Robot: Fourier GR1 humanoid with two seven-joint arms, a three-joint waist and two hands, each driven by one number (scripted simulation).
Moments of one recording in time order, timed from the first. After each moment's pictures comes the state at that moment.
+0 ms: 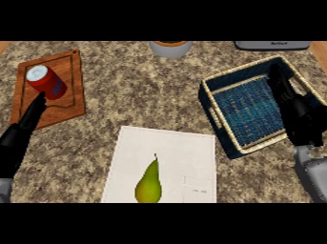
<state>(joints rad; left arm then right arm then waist) -0.03 0.53 -0.14 -1.55 0.05 0.15 0.00 -0.27 -0.42 0.18 -1.48 -0.18 -0.22 0.08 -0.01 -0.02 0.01</state>
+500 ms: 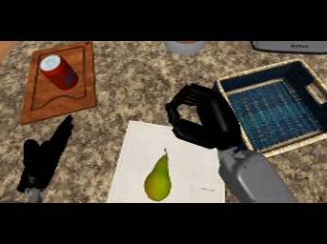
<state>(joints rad) 0.02 0.38 -0.18 -1.44 0.18 0.13 0.13 -0.43 -0.07 0.39 -1.52 -0.34 -0.22 0.01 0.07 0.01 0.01</state>
